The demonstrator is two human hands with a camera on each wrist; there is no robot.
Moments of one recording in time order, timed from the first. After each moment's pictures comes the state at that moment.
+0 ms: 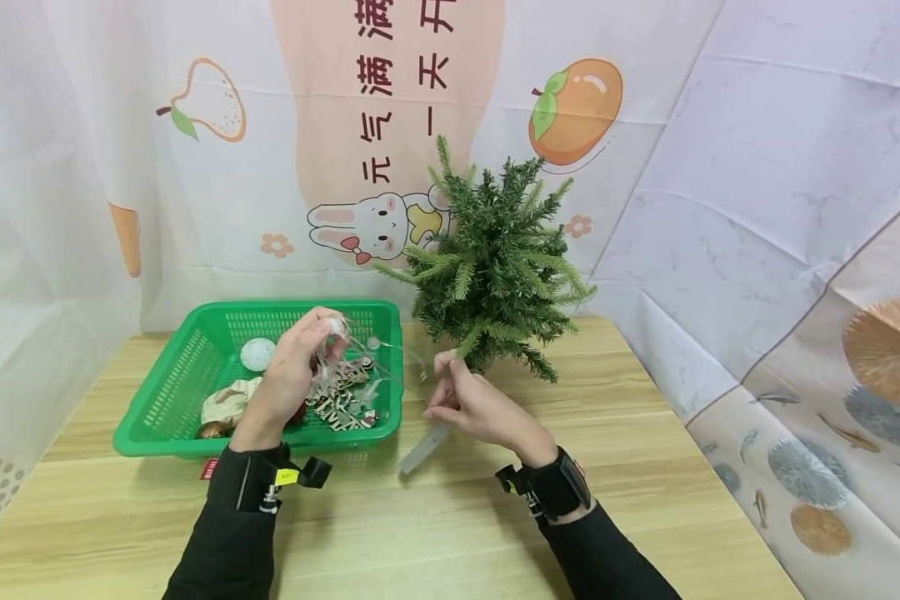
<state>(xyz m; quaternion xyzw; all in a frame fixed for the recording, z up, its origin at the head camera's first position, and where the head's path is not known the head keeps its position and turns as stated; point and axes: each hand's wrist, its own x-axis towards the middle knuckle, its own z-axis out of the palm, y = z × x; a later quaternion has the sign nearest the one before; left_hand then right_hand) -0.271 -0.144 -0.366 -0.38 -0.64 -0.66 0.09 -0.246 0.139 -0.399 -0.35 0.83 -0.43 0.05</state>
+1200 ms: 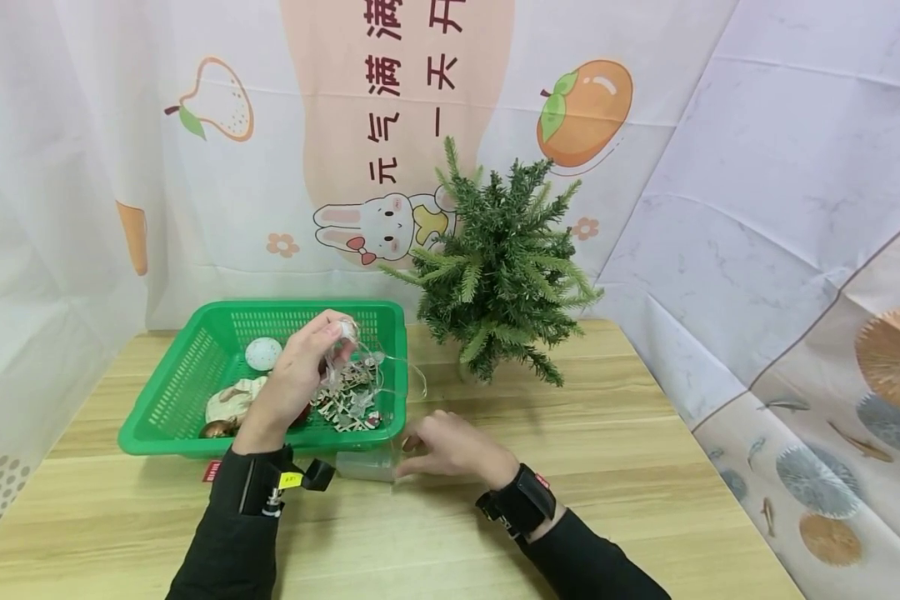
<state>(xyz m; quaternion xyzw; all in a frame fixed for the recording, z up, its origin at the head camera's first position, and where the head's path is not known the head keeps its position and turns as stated) -0.268 -0.145 -0.363 -0.36 -0.65 -0.67 0.04 -0.244 0.101 -0.449 -0.38 0.87 -0.28 0.11</state>
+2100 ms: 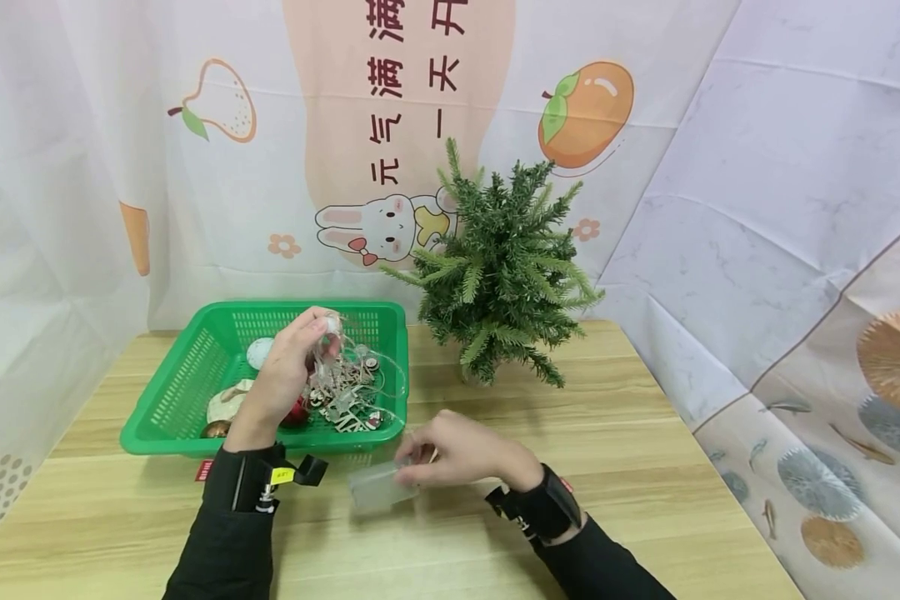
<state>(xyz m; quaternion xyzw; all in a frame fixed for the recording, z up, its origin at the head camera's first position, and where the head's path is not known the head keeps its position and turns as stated) -0.271 -0.157 -0.365 -0.33 -0.66 -0.67 0.06 -0.227 0.110 -0.412 -0.47 0.81 -0.32 0.13</state>
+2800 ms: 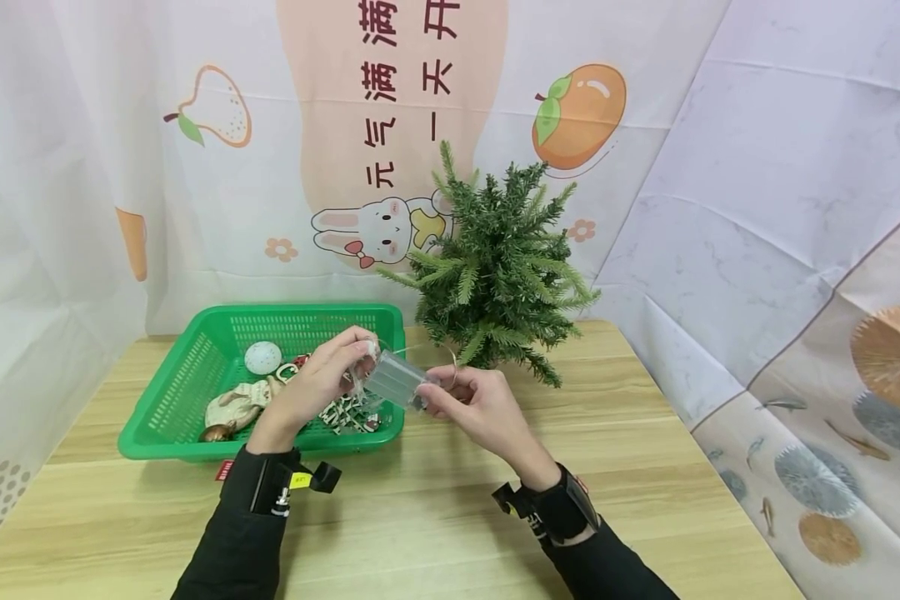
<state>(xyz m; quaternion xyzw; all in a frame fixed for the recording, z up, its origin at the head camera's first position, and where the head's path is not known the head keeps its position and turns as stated) -0.274 -0.134 -0.374 -0.32 -0.71 -0.62 -0.06 -0.219 0.122 -0.379 -0.21 0.79 -0.57 -0.03</state>
